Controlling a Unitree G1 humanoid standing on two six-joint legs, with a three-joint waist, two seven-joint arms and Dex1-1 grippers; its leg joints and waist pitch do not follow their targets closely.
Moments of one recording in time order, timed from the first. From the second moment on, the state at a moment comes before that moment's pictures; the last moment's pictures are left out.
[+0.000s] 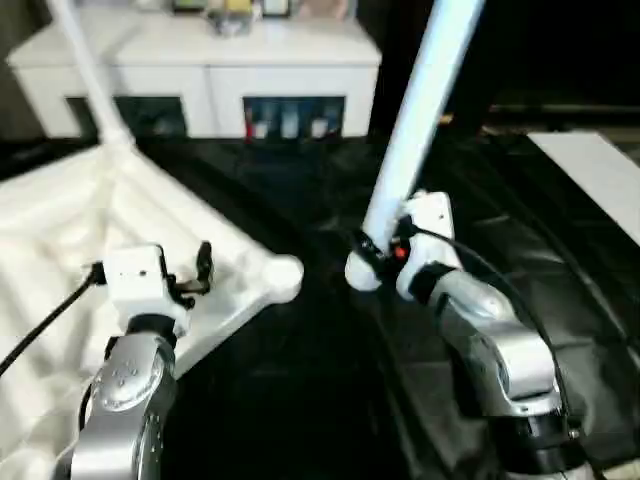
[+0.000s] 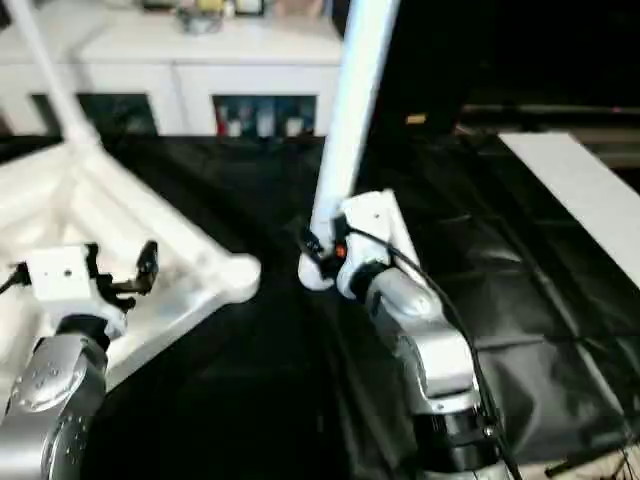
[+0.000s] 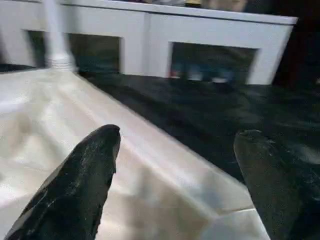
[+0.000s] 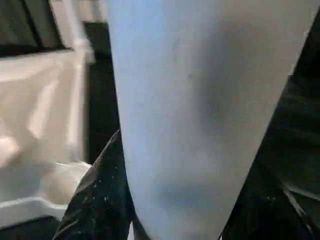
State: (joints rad) left arm 0.03 0.05 0.09 -0.38 -0.10 0.37 0.00; right arm -0.33 -0.11 0.06 -0.08 0.20 0.54 0.35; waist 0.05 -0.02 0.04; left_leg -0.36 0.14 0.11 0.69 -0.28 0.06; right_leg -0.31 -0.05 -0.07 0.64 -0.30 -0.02
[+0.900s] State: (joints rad) left arm -0.28 0.46 -0.15 0.04 -0.19 0.57 -0.68; right arm -0.39 -0.19 0.03 0.01 0.23 0.47 0.47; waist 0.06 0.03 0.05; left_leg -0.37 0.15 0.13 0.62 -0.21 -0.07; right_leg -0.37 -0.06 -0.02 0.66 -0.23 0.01
